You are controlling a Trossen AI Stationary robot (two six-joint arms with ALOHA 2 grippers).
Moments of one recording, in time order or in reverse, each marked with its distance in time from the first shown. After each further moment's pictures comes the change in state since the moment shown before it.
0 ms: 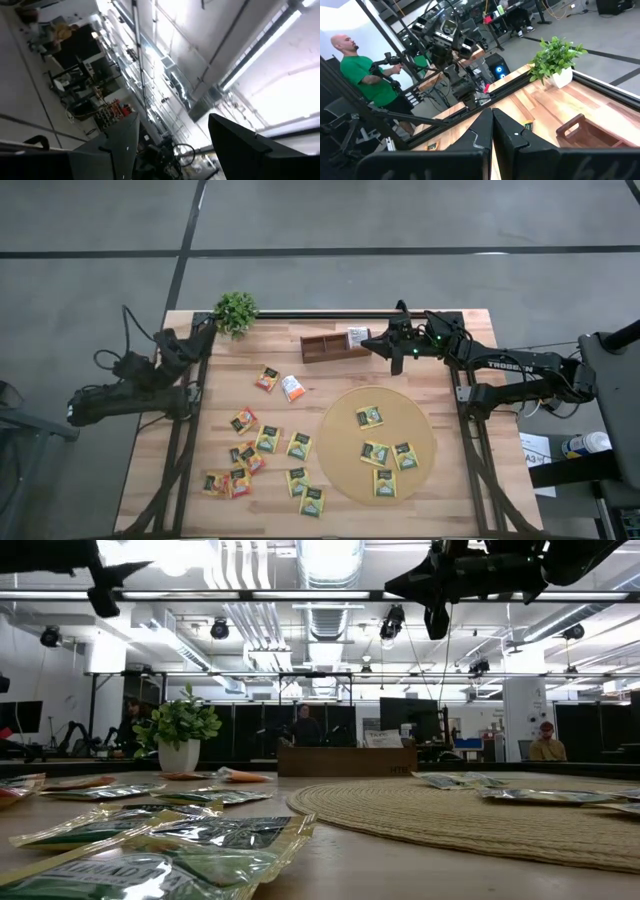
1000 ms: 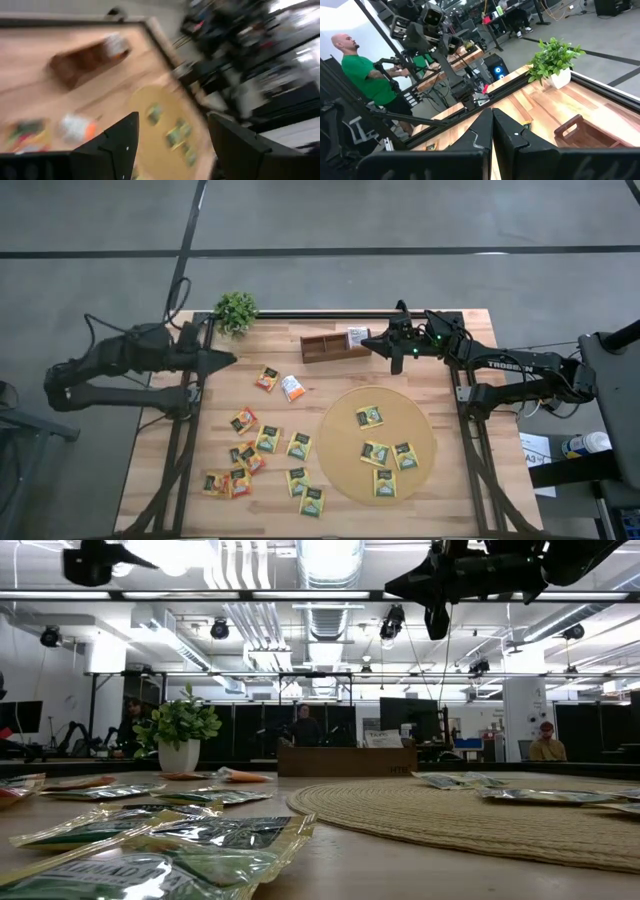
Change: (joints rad) left arm 0.001 0.488 0.706 -1.162 0.336 -0.032; right arm -0.003 0.000 0.000 -0.001 0.001 -0.005
